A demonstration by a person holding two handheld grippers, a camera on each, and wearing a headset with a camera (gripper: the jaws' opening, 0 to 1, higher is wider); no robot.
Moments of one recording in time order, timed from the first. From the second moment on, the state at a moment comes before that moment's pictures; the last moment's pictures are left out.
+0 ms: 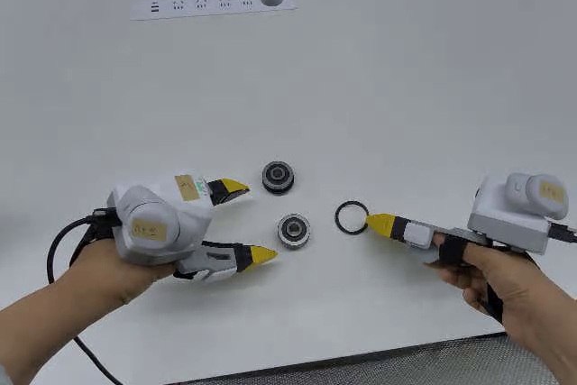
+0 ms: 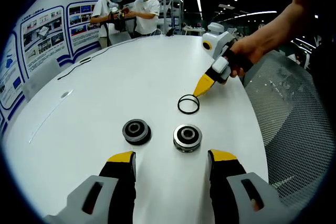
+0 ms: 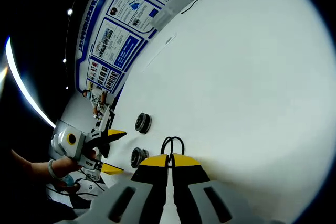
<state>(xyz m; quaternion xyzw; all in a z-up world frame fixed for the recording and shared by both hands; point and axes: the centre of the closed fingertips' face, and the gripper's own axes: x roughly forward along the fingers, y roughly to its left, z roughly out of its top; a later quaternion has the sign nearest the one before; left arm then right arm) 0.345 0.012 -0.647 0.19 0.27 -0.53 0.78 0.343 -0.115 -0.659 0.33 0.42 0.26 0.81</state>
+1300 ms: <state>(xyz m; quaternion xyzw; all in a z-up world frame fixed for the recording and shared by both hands) 0.377 0.014 -0.635 0.19 0.26 -0.50 0.80 0.360 -0.089 -0.640 0.27 0.40 0.31 0.82</state>
